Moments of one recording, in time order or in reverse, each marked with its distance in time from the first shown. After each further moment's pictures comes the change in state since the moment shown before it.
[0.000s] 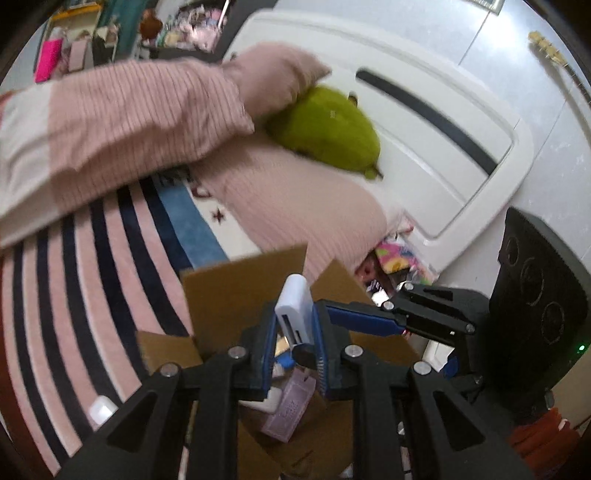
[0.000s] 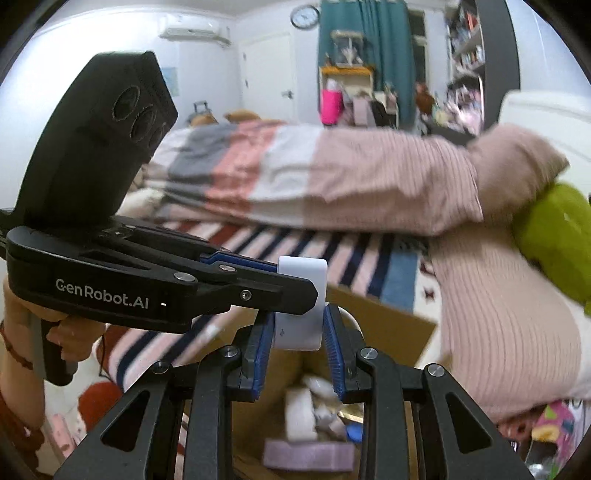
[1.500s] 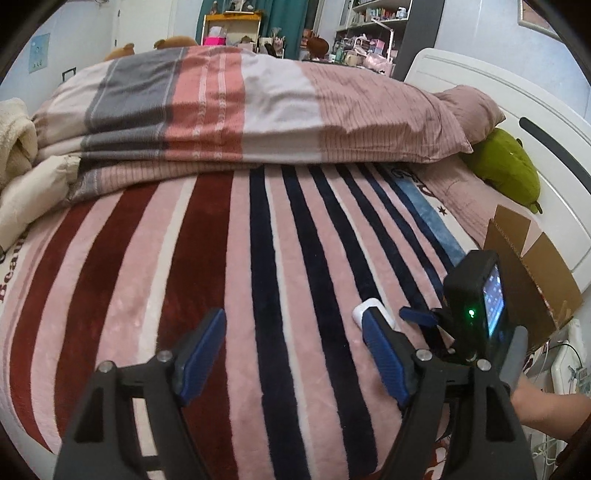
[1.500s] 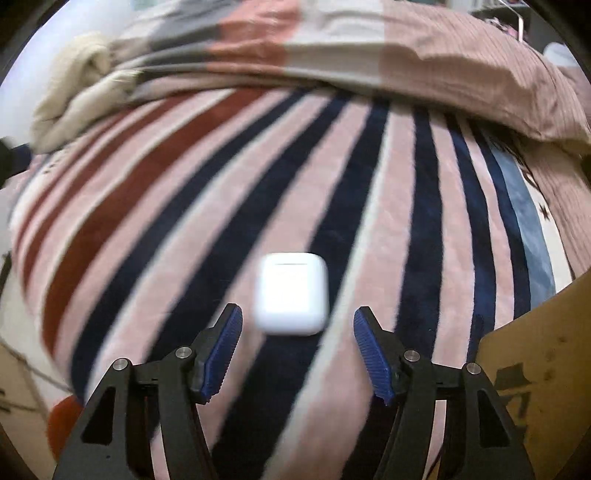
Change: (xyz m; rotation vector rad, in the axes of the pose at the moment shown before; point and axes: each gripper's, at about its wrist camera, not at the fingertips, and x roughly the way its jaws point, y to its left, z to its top) left arm -0.137 0.180 -0.172 -0.266 -0.165 0.562; right arm 0.227 0.132 -0.069 0.018 0.374 -0.071
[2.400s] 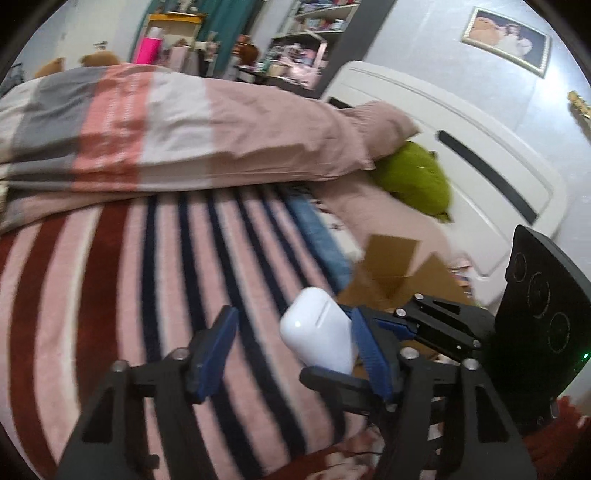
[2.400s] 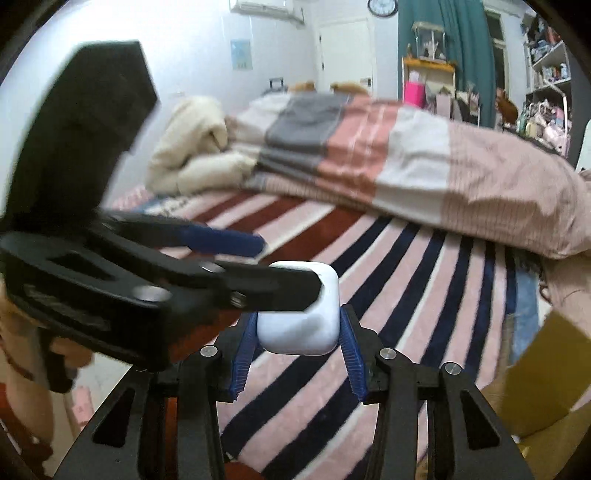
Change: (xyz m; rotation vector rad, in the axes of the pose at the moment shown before) left arm -0.048 -0.082 0.045 0.046 -0.017 -0.374; right arm -0.167 0.028 0.012 -0.209 -0.364 0.266
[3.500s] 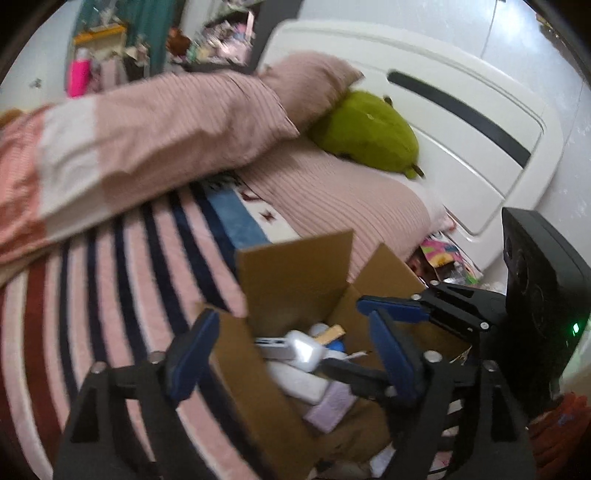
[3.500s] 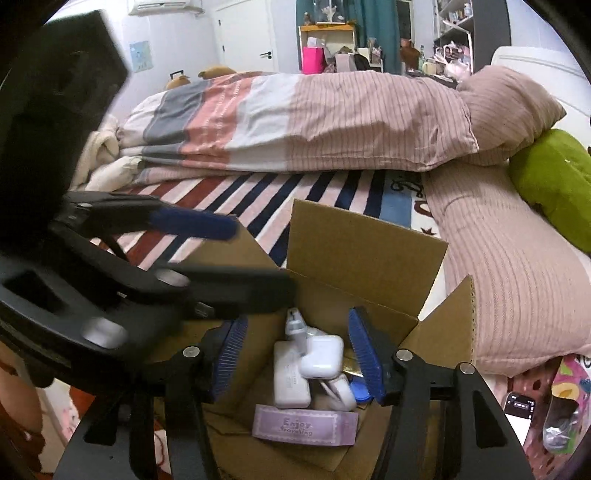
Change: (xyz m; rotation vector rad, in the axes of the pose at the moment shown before) left arm 0.096 -0.123 0.035 0.205 0.079 0.029; right arm -0.089 -0.151 -0.067 0.229 0.122 -0.243
